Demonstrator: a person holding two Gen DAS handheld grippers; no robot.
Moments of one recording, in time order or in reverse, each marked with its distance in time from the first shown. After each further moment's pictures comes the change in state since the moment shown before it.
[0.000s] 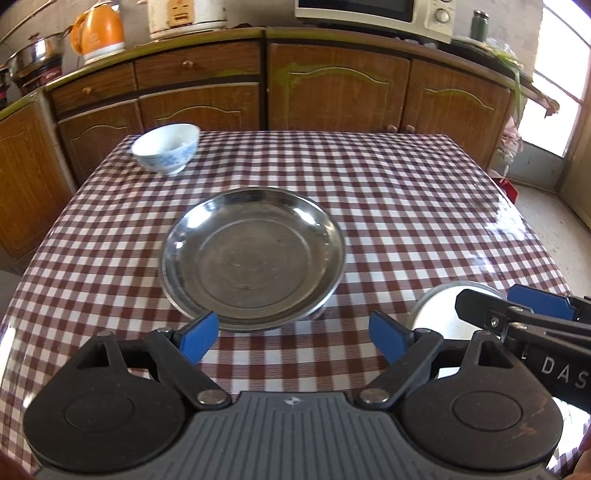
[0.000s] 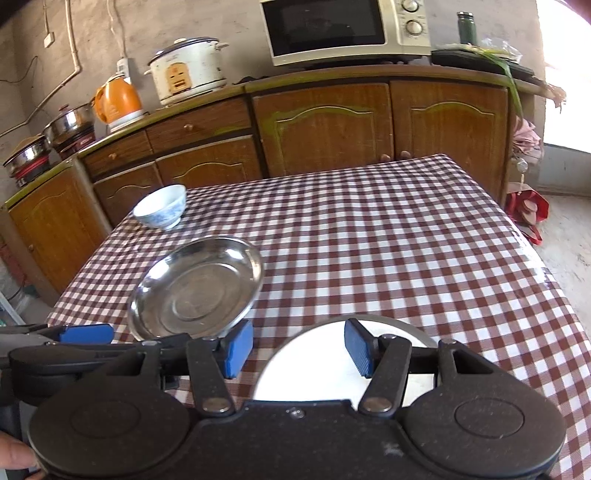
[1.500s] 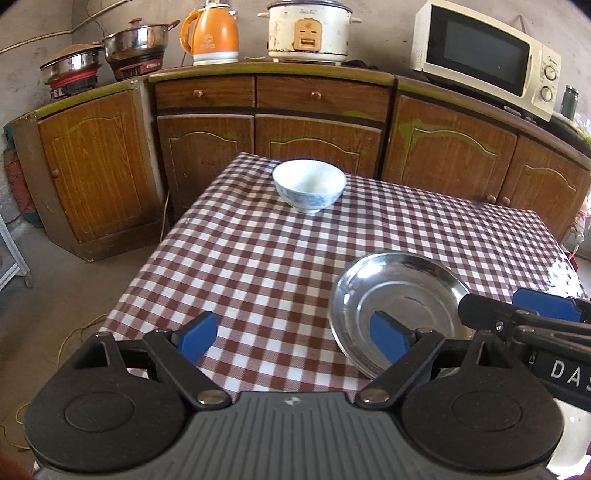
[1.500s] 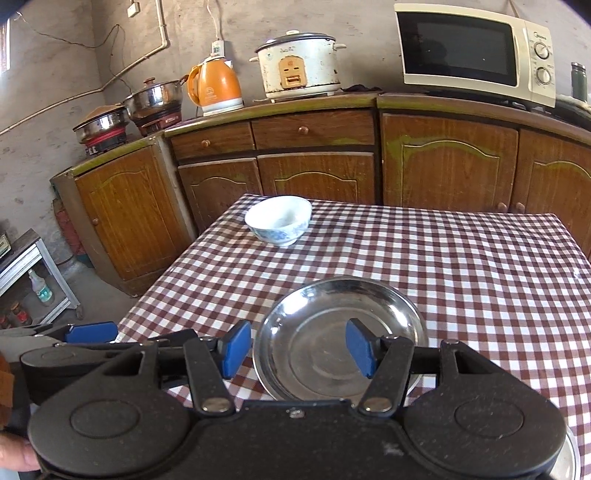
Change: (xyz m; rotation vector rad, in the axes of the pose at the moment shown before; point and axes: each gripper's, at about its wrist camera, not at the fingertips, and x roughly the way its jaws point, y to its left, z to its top) left arm -0.029 0.130 0.028 -0.184 -0.094 0.170; right arm 0.040 0.145 0.049 -0.178 -0.012 0.185
